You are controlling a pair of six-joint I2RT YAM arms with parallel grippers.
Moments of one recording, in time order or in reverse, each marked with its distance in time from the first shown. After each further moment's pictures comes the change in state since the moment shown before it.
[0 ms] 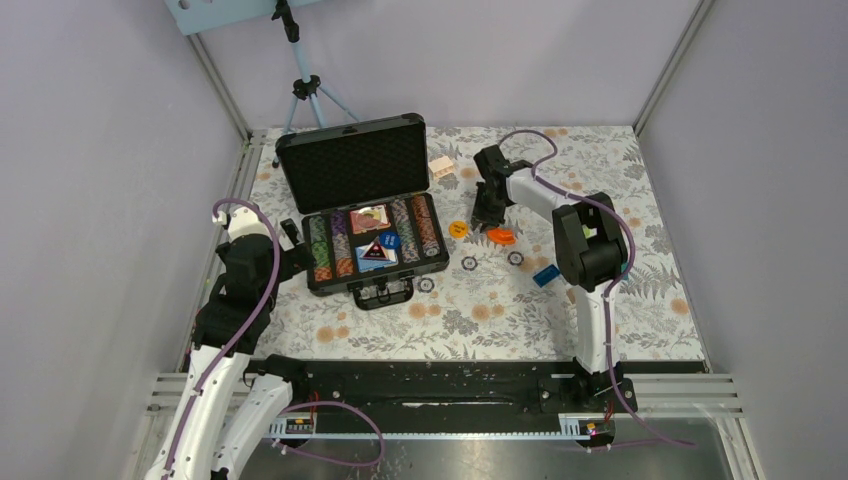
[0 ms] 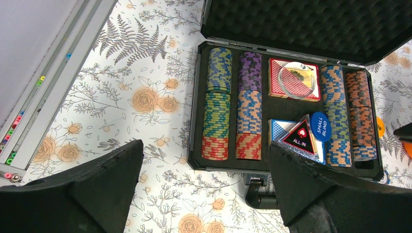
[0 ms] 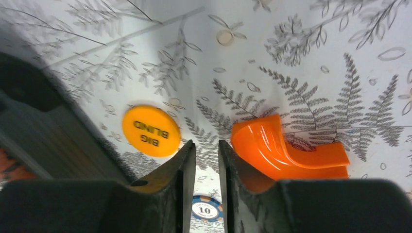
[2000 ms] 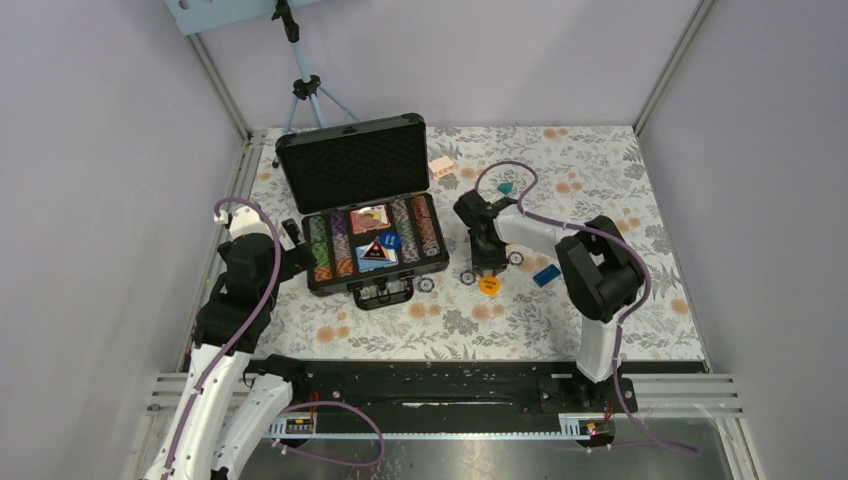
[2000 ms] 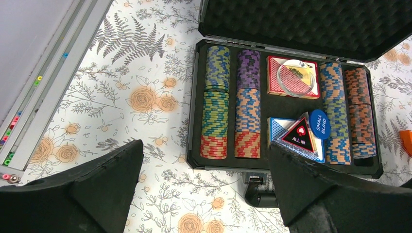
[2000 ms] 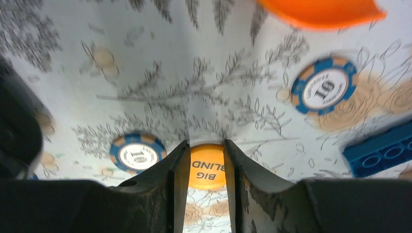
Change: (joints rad) left arm -0.001 0.006 0.000 0.001 0.009 0.003; right arm 0.200 -0.203 -0.306 -0.093 0.223 -0.069
